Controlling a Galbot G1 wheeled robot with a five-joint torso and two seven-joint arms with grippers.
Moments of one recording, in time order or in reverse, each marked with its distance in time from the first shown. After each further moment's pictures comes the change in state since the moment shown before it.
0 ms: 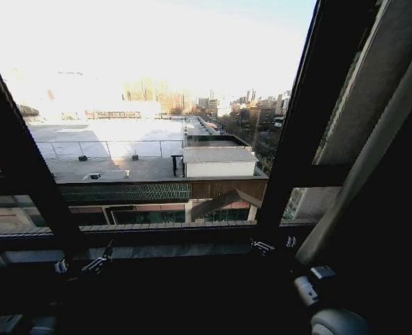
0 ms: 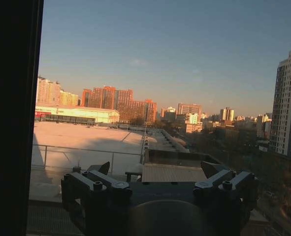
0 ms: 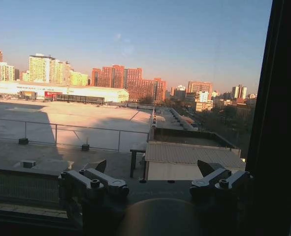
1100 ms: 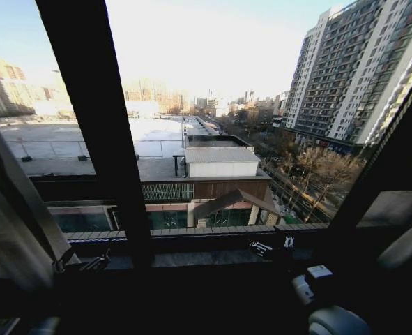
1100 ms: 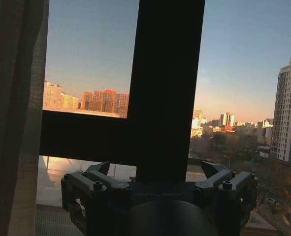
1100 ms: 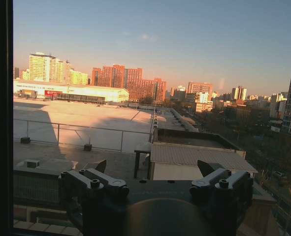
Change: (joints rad) left arm 0.000 -0.016 -0.001 0.000 0.005 -0.022 0.003; right arm 0.006 -0.002 -0.011 -0.009 -0.006 0.008 -0.003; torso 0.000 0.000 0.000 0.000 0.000
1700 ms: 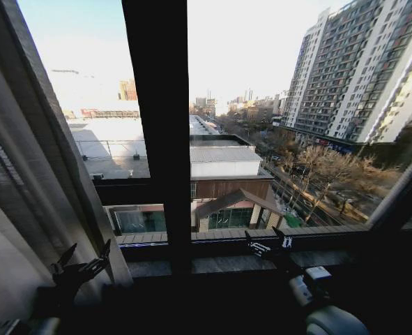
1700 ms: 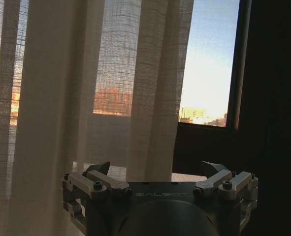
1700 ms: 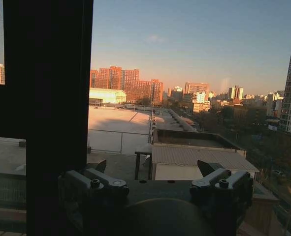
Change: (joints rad) left arm -0.006 -0.015 -0.001 0.005 0.015 -0.002 -0.019; right arm 0.010 -0.004 -0.027 -0.022 0.003 0.032 0.024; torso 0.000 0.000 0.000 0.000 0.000
